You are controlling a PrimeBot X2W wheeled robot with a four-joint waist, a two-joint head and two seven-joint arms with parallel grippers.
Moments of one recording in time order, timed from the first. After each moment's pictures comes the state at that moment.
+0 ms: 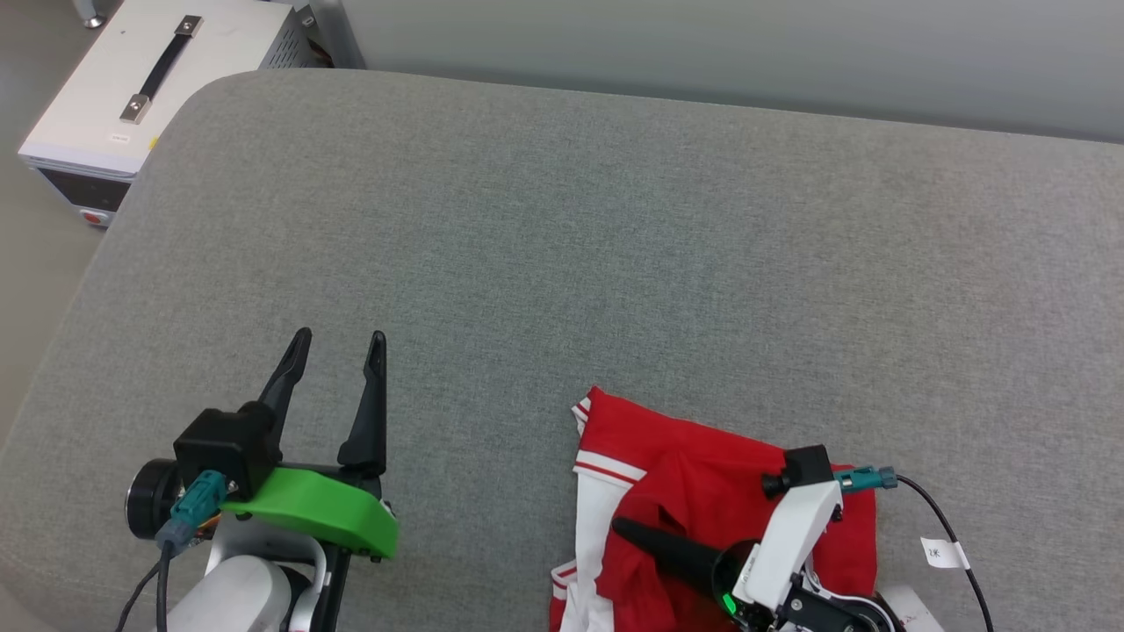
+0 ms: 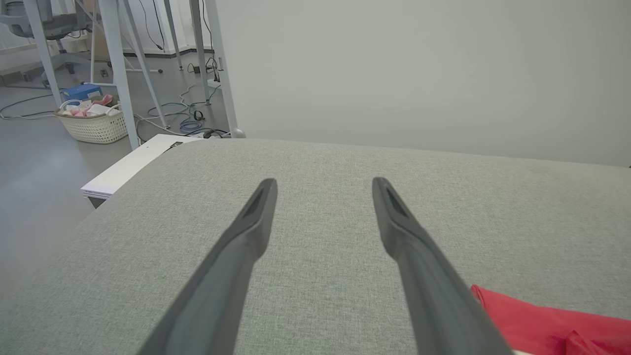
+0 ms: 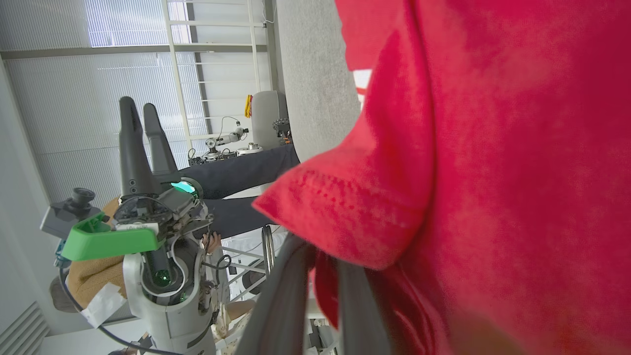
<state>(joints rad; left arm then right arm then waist) -0.18 0.55 -0.55 -0.10 -0.67 0.36 -0.25 -0.12 -0.05 0.34 0.26 1.37 0.13 0.63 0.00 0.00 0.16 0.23</state>
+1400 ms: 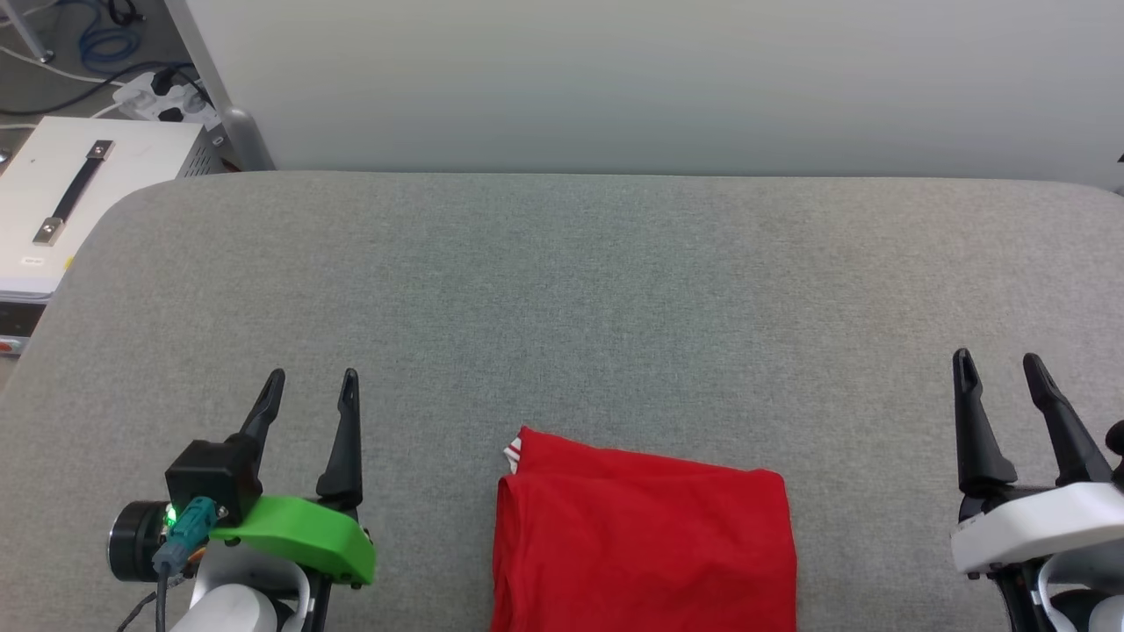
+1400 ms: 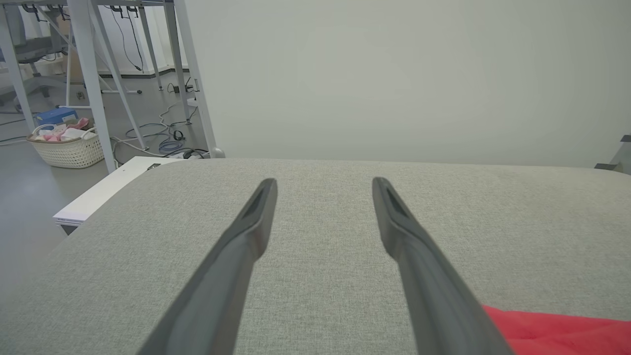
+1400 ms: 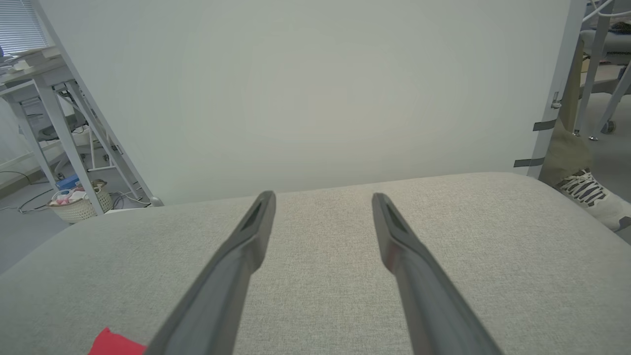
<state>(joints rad) -0.12 0.54 -0.51 -0.03 -0.65 0.36 -0.26 0.03 -0.07 -0.12 -0.21 0.29 0.13 0.05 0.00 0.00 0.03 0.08</state>
